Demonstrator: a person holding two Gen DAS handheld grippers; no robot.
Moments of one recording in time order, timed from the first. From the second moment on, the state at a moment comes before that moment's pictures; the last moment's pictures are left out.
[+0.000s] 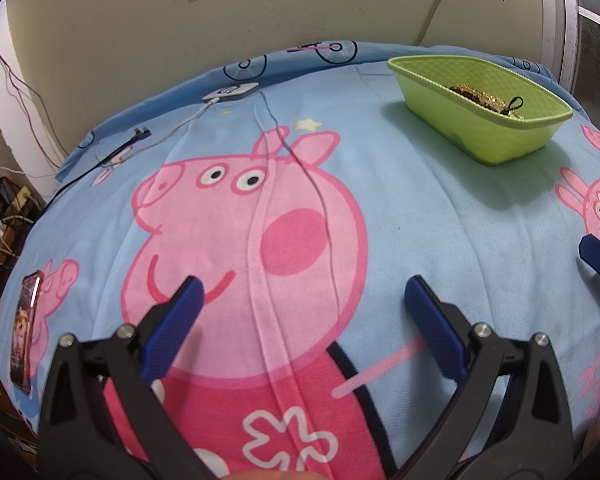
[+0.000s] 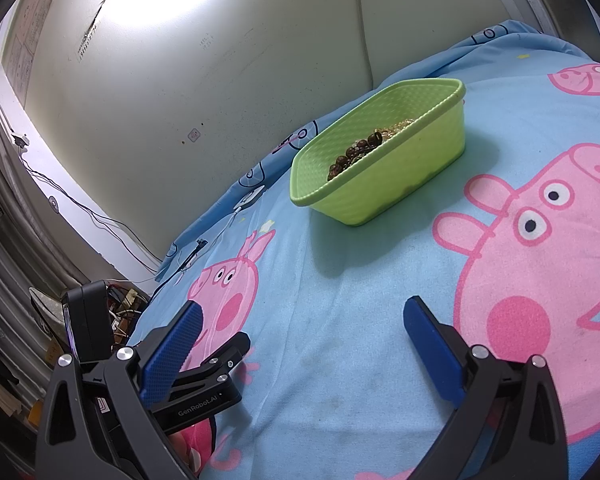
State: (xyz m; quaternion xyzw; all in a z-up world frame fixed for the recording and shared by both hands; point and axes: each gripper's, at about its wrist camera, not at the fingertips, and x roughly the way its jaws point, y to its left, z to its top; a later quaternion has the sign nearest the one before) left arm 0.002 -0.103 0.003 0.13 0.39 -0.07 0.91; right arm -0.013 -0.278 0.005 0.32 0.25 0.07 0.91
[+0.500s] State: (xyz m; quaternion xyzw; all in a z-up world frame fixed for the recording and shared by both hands) left arm 0.002 -0.103 0.003 0.13 0.38 -0.07 0.91; right arm -0.013 -0.280 0.005 0.32 0.25 0.07 0.91
